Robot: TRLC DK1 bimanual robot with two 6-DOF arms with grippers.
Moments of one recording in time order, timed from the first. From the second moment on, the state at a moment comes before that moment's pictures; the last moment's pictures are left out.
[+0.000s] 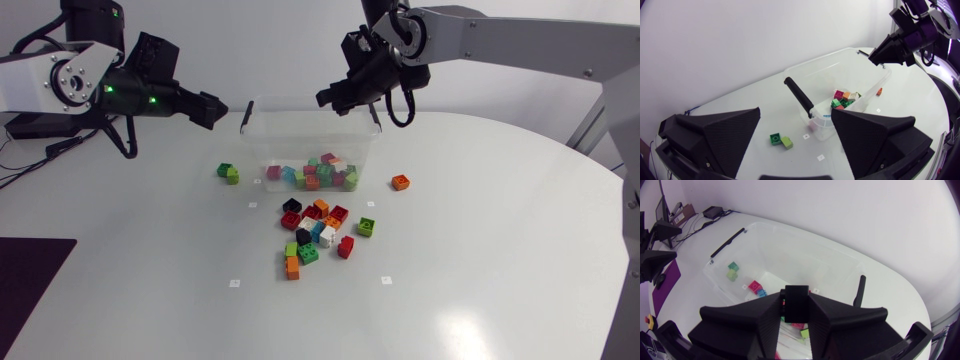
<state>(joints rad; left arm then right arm) -0.10 1.63 1.26 -0.17 0.25 0.29 0.42 2.09 1.89 -0.53 -0.06 -0.05</state>
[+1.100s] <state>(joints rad) 0.03 1.77 1.22 -0.20 0.30 0.36 0.36 1.92 1.79 -0.57 -0.05 -0.05</state>
